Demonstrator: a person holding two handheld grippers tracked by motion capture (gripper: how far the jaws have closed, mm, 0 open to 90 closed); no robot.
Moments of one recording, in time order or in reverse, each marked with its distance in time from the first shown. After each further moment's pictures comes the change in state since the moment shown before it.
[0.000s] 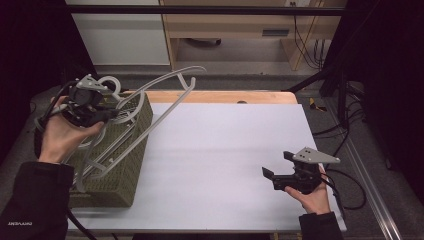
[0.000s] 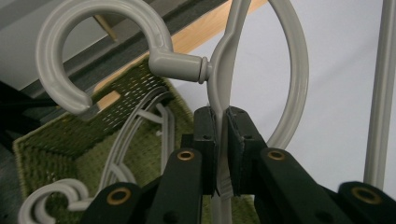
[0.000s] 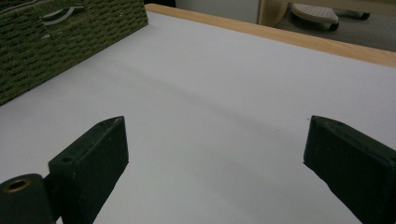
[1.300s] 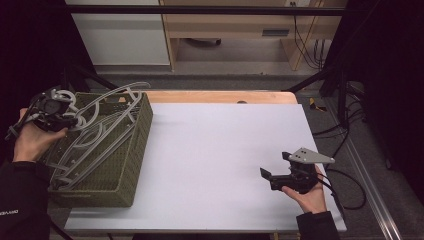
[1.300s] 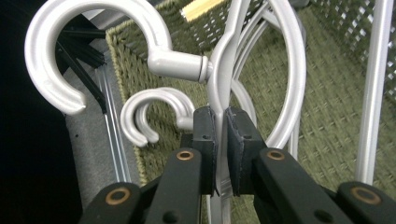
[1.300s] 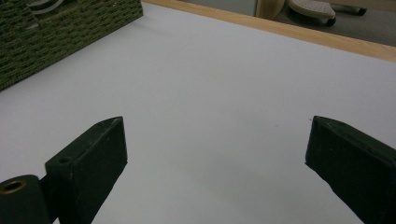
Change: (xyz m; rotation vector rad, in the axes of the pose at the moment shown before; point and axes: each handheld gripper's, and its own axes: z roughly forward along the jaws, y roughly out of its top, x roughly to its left) left arm 0.101 -0.090 0.056 0.200 0.233 -0.064; right arm 0.002 -0.004 0.008 0.029 -0.018 -0.006
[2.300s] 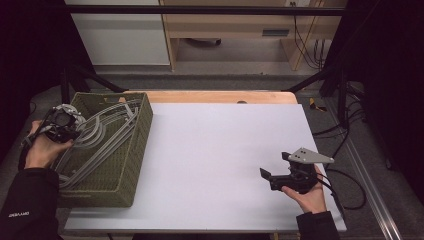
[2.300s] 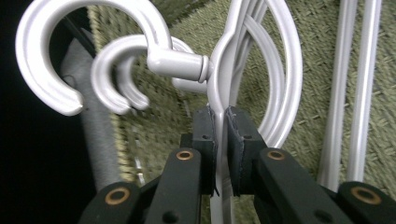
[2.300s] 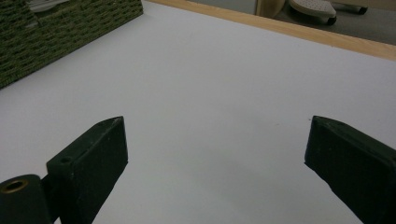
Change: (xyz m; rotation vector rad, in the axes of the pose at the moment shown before) left arm -0.010 -0.029 0.049 0.110 0.034 0.012; right arm 0.000 0.000 0.001 0.005 0.000 -0.001
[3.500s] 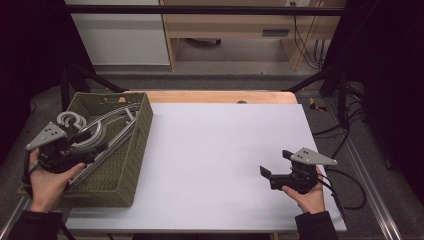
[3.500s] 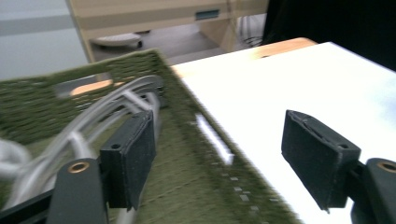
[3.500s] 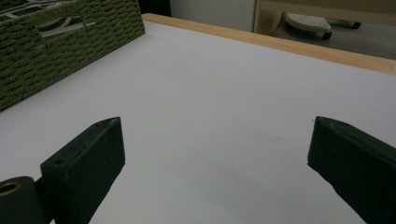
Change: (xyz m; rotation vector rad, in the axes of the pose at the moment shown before) left arm -0.081 -0.044 -0.090 -0.704 -0.430 -0.203; right arm 0.001 0.001 -0.003 -0.075 0.000 0.014
